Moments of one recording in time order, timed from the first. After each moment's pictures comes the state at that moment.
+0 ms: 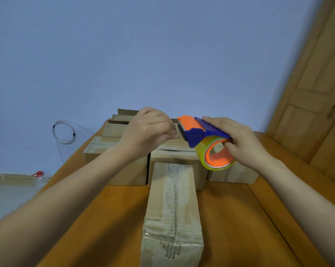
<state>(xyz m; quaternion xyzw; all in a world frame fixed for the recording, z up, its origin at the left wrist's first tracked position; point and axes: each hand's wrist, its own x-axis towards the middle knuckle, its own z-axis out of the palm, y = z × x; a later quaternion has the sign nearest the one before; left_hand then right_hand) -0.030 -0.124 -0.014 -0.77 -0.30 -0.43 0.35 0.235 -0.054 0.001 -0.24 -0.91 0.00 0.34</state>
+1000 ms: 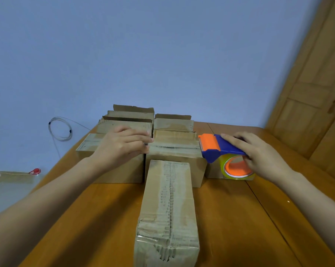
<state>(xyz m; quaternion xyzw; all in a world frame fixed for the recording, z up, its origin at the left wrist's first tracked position) -0.083 -0.124 -0.066 -0.81 -0.33 -0.30 0.37 0.298 -0.019 -0.045 -0.25 -0.92 -0.17 0.26</state>
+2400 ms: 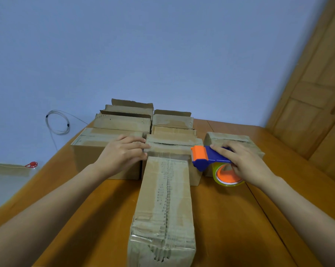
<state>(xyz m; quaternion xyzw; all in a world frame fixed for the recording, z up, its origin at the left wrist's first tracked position) -0.088 -0.101 -0.118 -0.81 -0.39 -0.29 0.32 0.284 0.000 -0.081 -0.28 -0.92 -0.18 0.18</state>
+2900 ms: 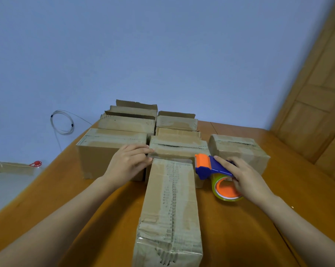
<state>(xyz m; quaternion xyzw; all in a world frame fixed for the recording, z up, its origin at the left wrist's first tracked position) -0.071 -0.106 -0.144 -0.75 -0.45 -0.40 0.26 0.284 -0.010 -0.121 -0.35 -0.91 -0.08 0.20</state>
